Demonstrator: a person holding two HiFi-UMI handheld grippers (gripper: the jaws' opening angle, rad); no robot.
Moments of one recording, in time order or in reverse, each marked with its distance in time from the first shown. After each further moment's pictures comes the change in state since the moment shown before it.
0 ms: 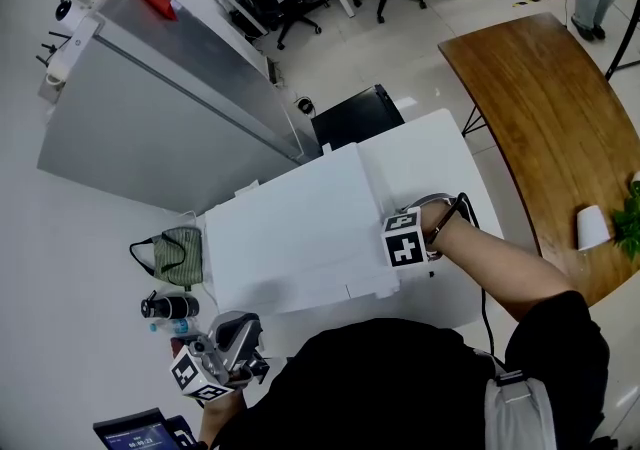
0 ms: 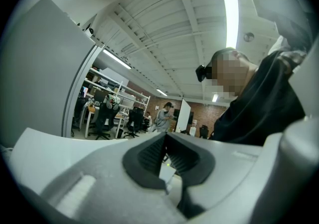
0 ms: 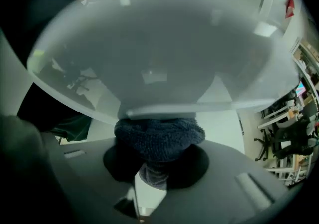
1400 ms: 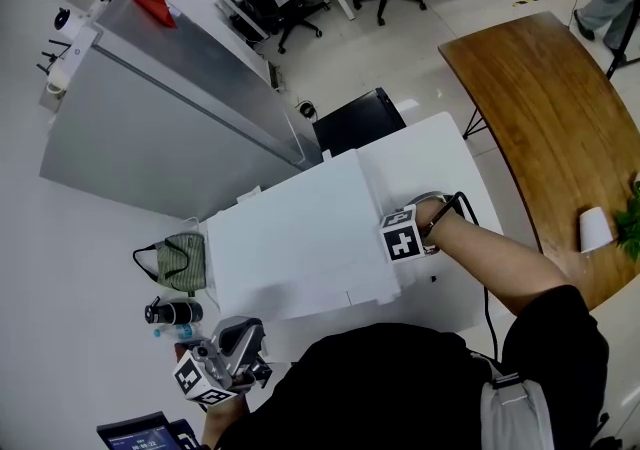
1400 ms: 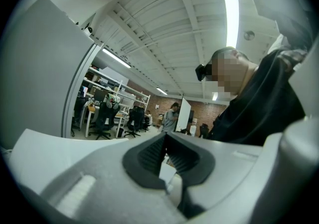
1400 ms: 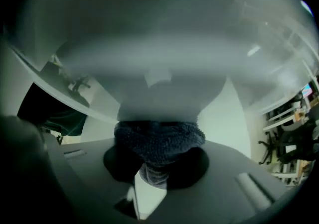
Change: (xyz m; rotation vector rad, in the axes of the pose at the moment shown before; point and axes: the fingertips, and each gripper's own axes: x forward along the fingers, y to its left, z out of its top) left arm 0.000 0.005 -0.003 0.004 0.019 0.007; right arm 0.029 -0.015 -0.007 -0.033 0.017 0.037
